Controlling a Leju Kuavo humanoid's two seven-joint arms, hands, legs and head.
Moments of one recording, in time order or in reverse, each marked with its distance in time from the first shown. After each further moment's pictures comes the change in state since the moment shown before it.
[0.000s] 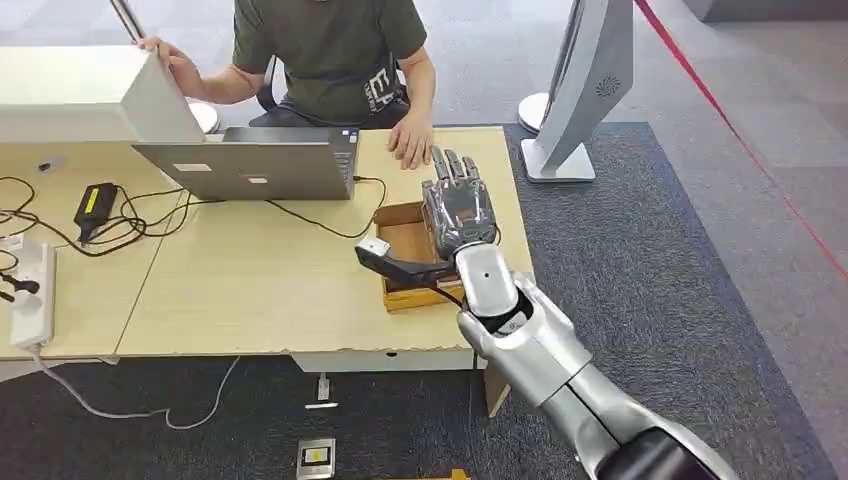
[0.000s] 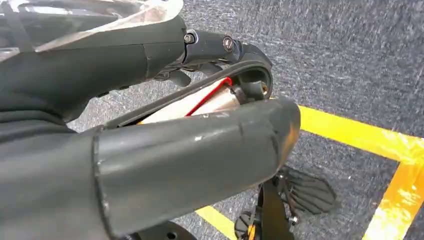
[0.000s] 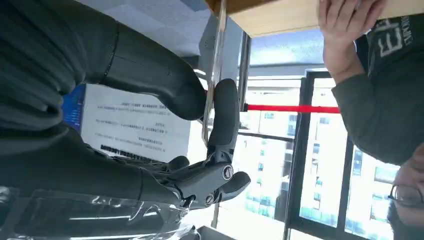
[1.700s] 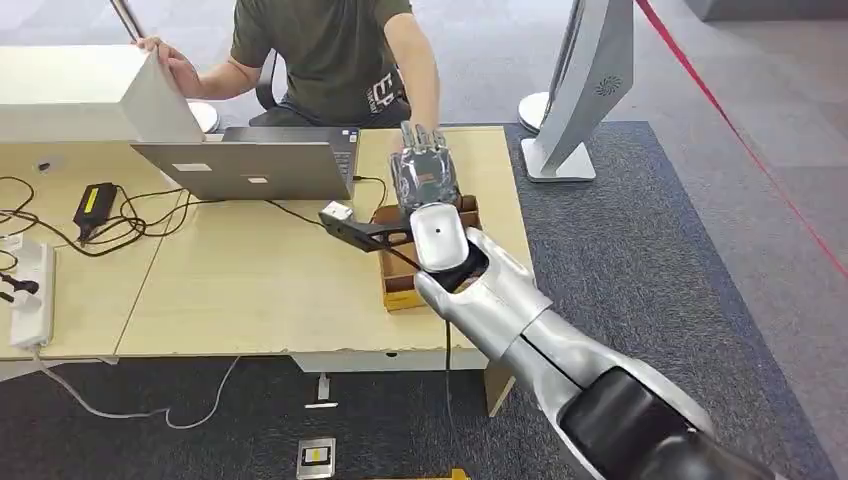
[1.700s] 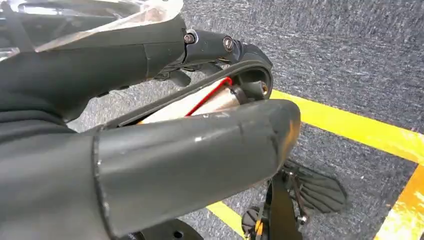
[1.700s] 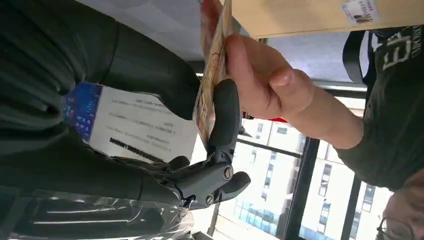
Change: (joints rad) left arm 0.001 0.005 0.002 0.000 0.044 -0.008 0.039; right arm -0.251 0.129 0.135 0.290 -0.123 0.119 0.145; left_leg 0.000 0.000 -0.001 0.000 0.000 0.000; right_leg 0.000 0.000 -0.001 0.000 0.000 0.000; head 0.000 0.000
